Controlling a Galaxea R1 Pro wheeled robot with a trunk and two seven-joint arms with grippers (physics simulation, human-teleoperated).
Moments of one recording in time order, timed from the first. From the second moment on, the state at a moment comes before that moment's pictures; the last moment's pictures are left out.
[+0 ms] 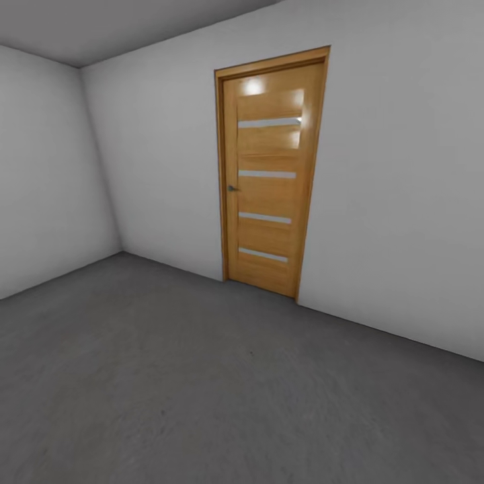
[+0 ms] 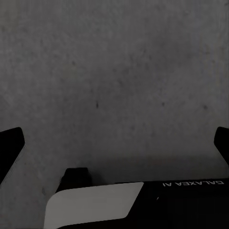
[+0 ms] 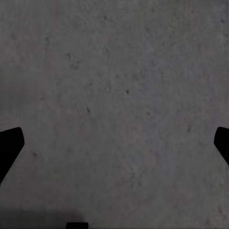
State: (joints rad) left arm -0.05 -0.07 0.00 -0.59 -0.01 0.21 0.00; right arm -0.21 -0.08 0.00 -0.38 0.09 -0.02 0.00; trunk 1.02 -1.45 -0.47
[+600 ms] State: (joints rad) left arm -0.05 -0.07 0.00 -0.59 -0.01 0.21 0.00; right arm -0.21 -0.08 0.00 -0.38 0.09 -0.02 0.00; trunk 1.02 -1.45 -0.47
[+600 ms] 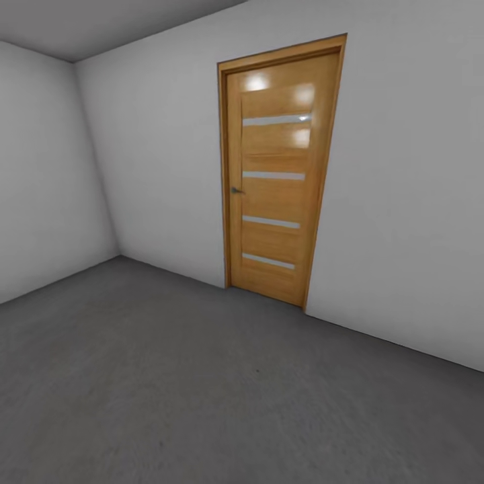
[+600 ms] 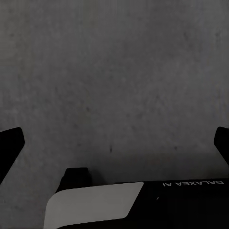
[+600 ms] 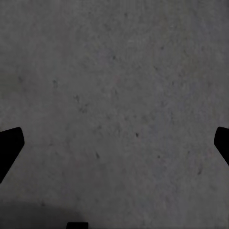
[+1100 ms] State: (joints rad) left arm -0.05 -0.07 0.00 -0.59 -0.01 0.21 0.00; right arm -0.21 -0.08 0.00 -0.38 0.09 -0.02 0.00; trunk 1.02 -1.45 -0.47
